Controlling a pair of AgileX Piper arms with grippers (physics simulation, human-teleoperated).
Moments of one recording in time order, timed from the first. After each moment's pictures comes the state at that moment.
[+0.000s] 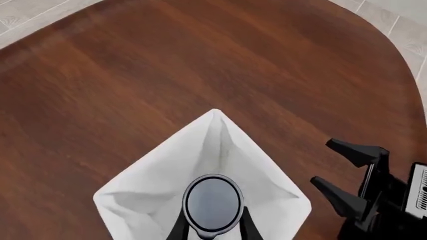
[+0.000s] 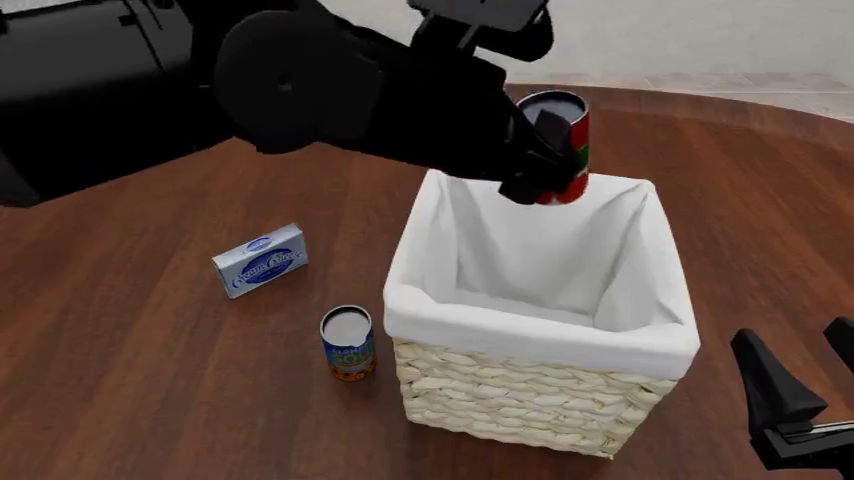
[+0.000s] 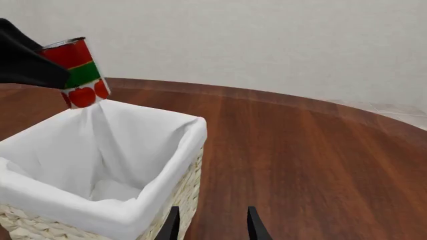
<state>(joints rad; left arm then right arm) -0.94 1.56 -1.50 0.56 -0.07 0.11 0.07 0.00 -0.02 -0.05</state>
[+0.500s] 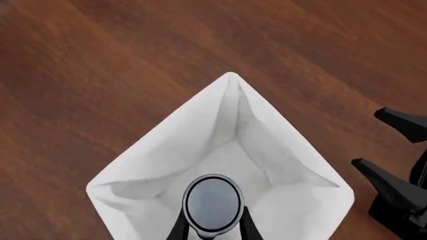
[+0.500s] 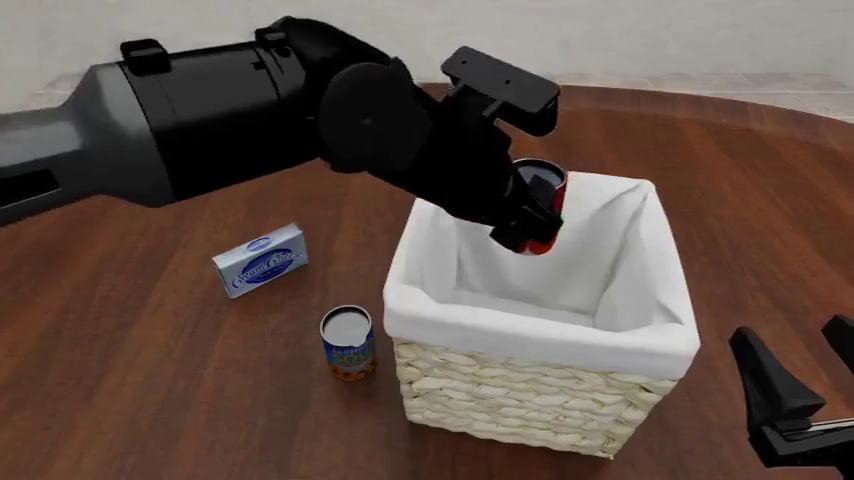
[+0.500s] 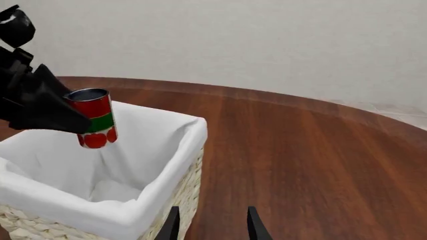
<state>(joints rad) -0.91 1.68 -1.53 0.68 0.00 0.11 0.09 0.00 -0.03 -0.05</state>
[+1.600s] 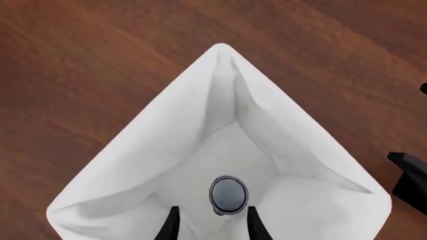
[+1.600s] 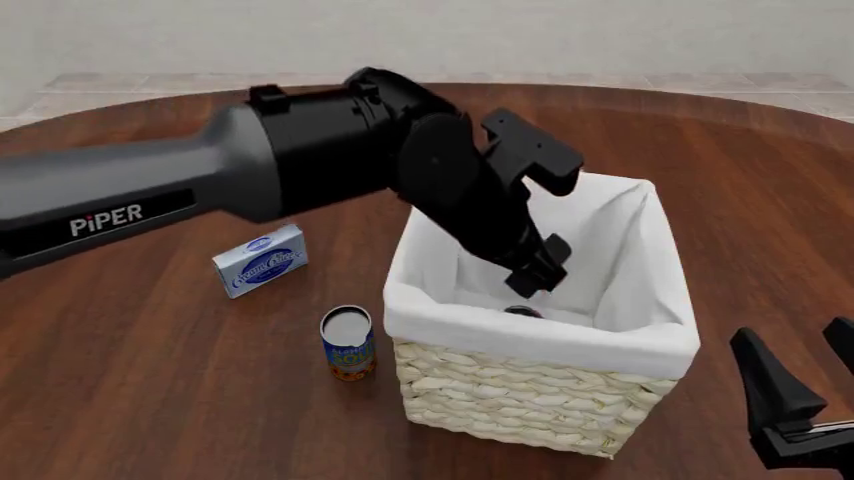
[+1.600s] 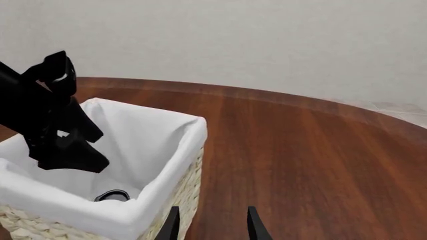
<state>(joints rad) -0.92 1.82 -1.59 0.76 0.07 0.11 0.08 0.00 -0.02 -0.04</state>
